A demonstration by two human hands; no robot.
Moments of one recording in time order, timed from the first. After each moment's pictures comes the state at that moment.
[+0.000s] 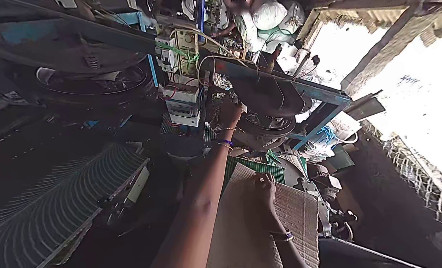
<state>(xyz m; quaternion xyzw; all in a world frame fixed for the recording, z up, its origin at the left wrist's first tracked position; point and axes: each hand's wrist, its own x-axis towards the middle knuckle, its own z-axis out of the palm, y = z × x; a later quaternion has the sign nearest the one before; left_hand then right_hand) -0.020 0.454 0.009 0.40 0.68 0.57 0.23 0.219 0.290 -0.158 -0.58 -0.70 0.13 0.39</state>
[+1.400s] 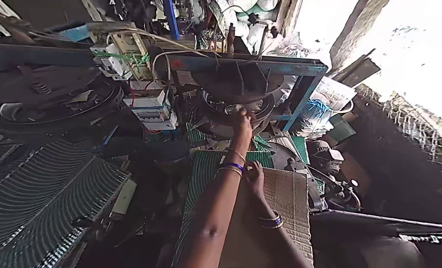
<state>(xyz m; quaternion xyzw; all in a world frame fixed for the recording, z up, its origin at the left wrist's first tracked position) 0.145 0.329 0.006 0.32 0.45 0.70 0.46 0.231 0.295 -0.165 -0.52 -0.68 0.19 0.48</state>
